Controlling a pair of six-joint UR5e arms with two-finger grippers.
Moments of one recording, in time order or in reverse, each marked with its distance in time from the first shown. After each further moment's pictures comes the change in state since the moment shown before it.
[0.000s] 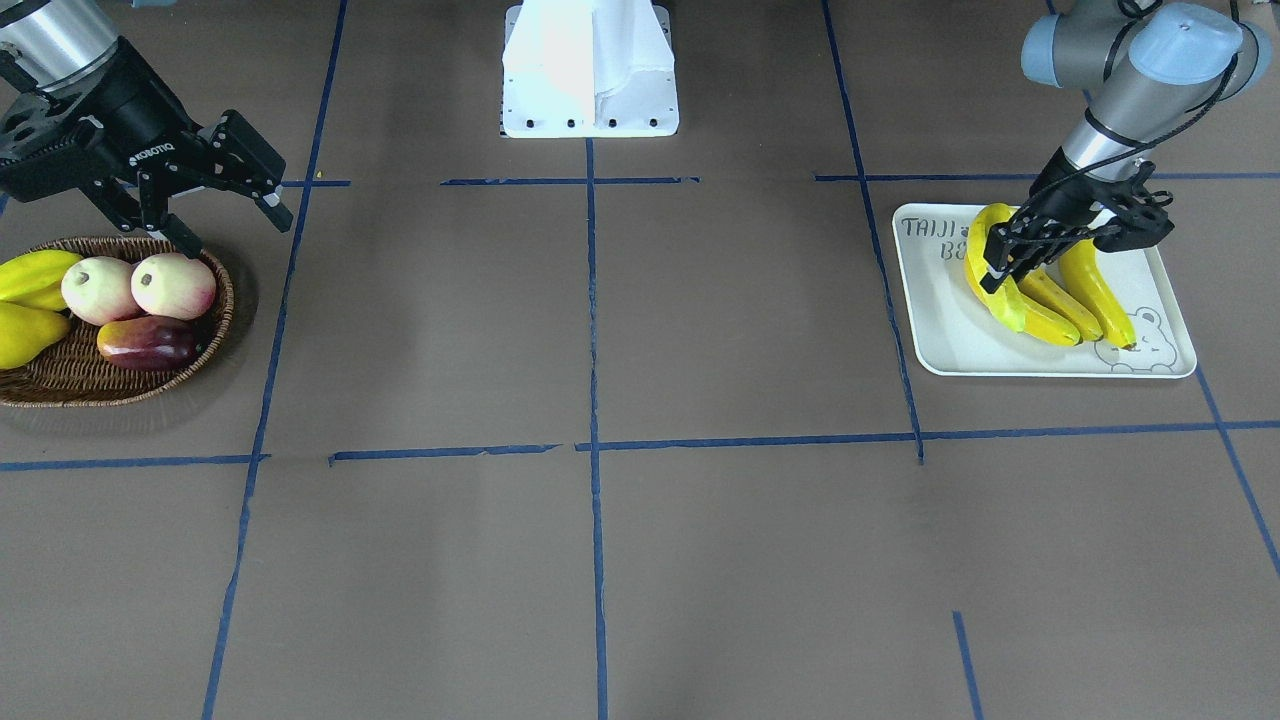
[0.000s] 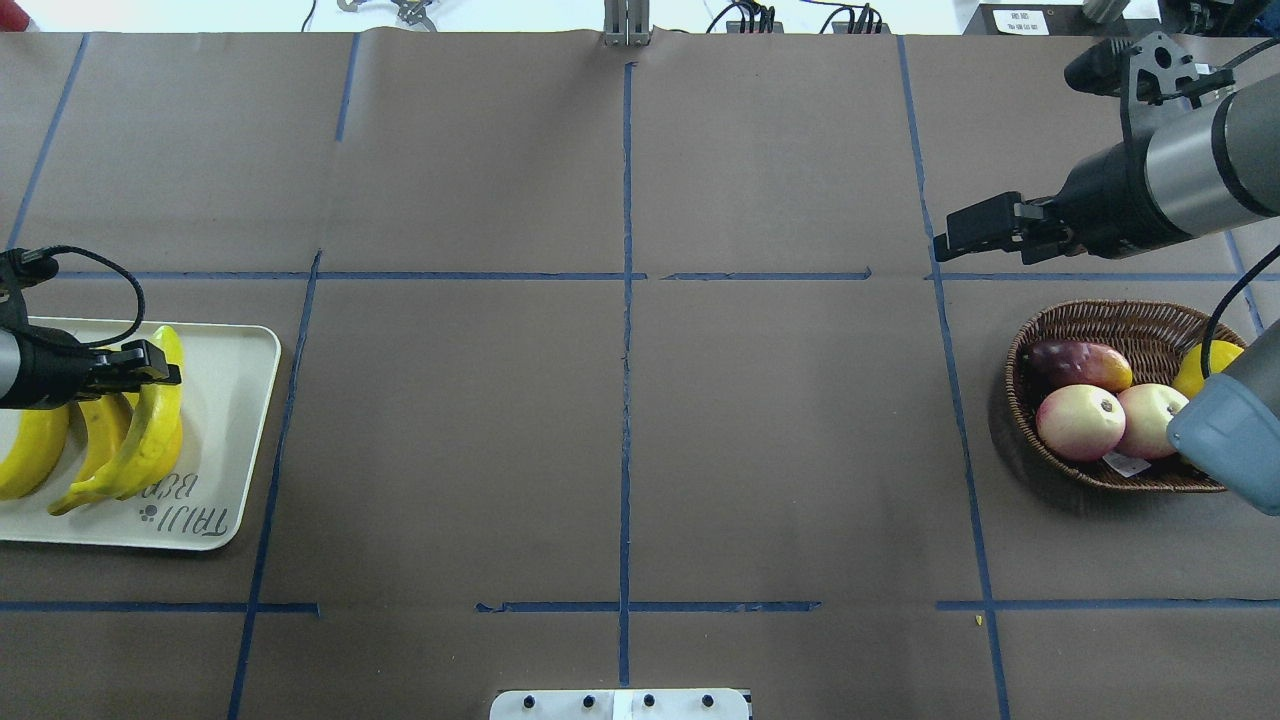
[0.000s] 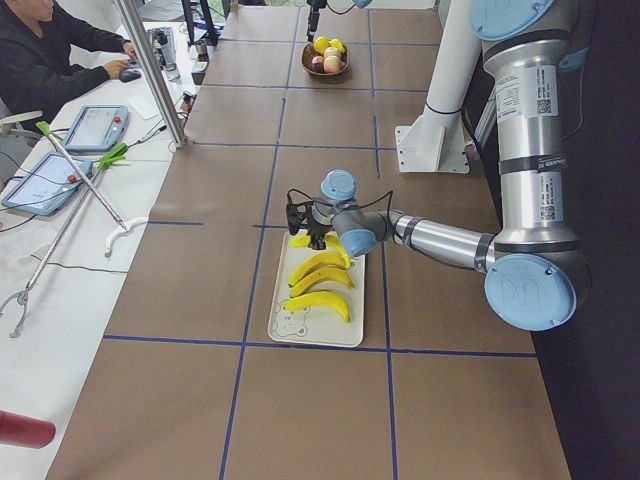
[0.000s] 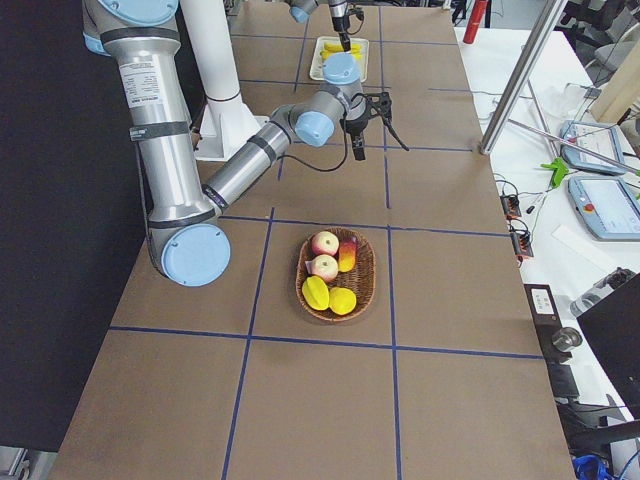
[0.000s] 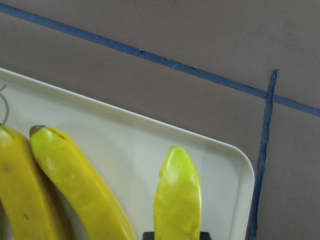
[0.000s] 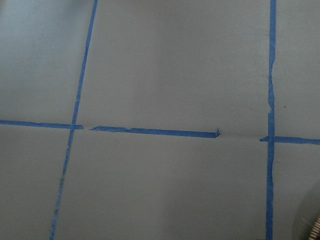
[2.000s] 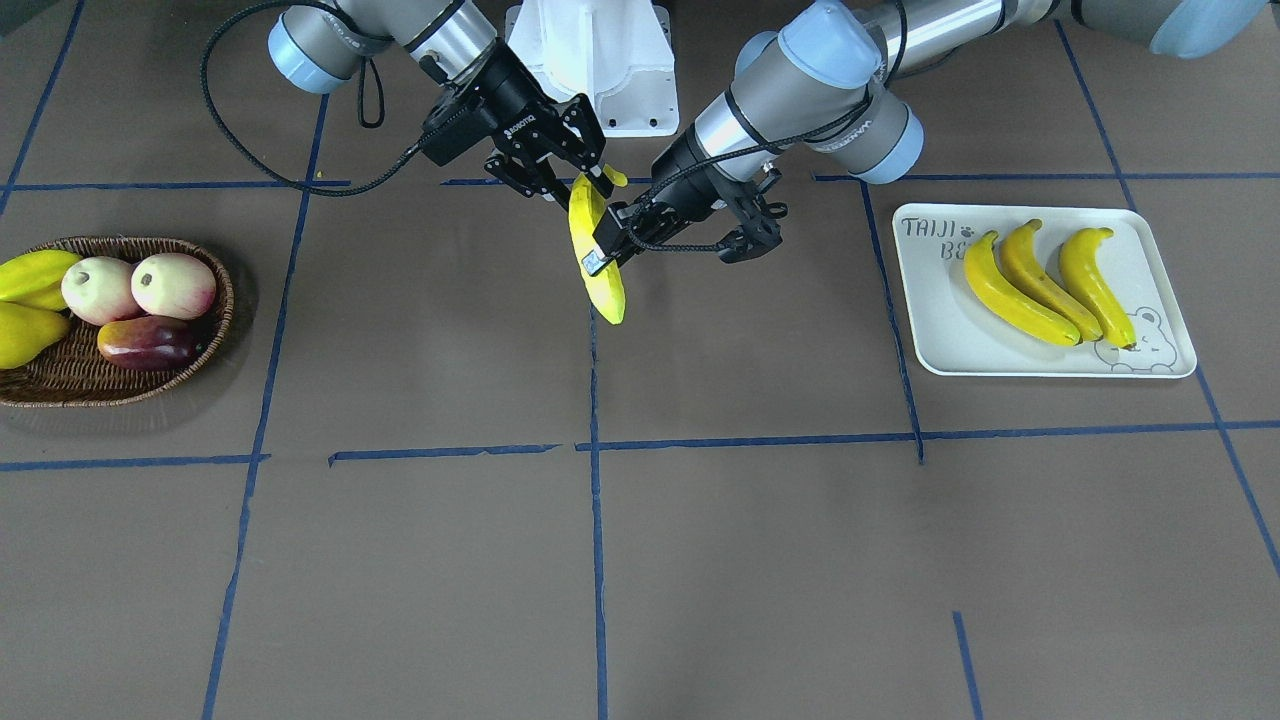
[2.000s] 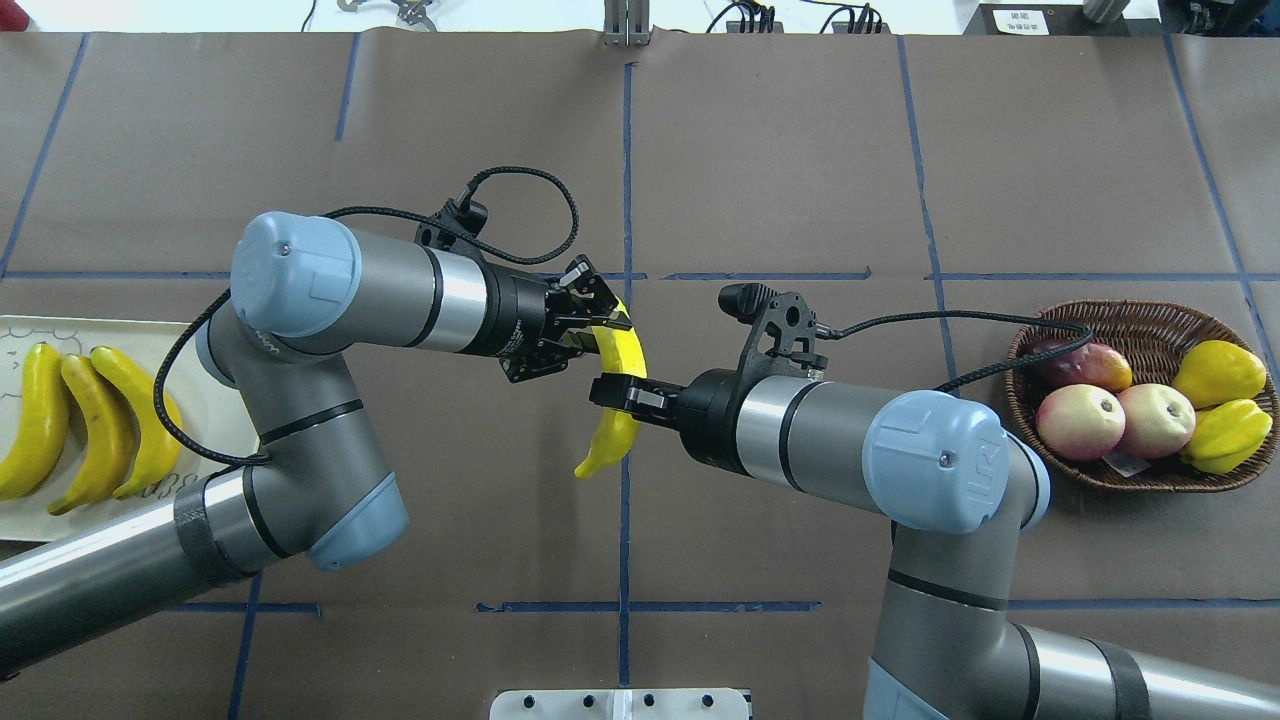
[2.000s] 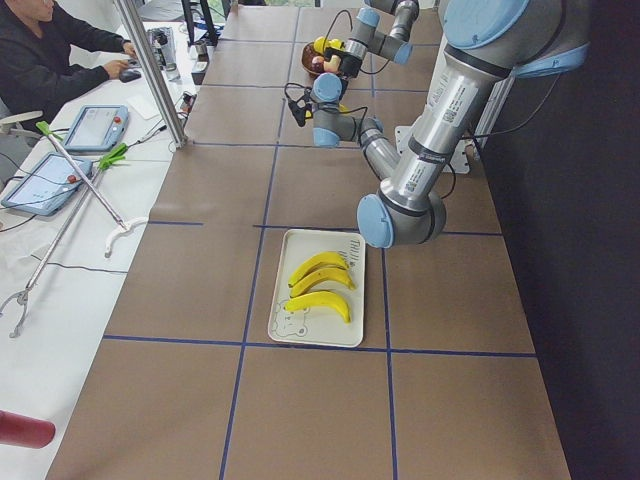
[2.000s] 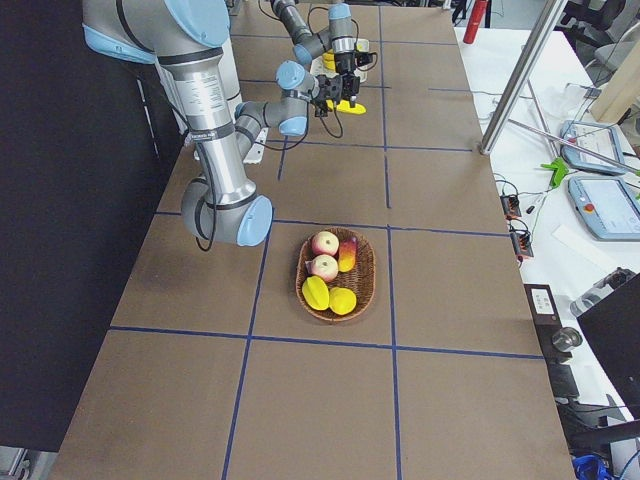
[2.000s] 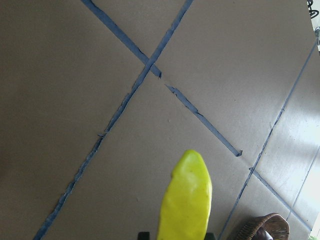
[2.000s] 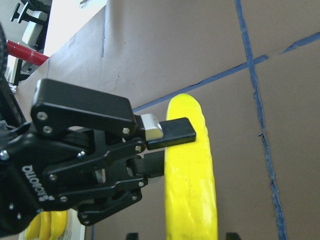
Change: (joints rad) left arm 0.237 -0.723 0.183 -0.039 0.028 -0.712; right arm -0.592 0.244 -0.225 0.504 -0.601 0.613
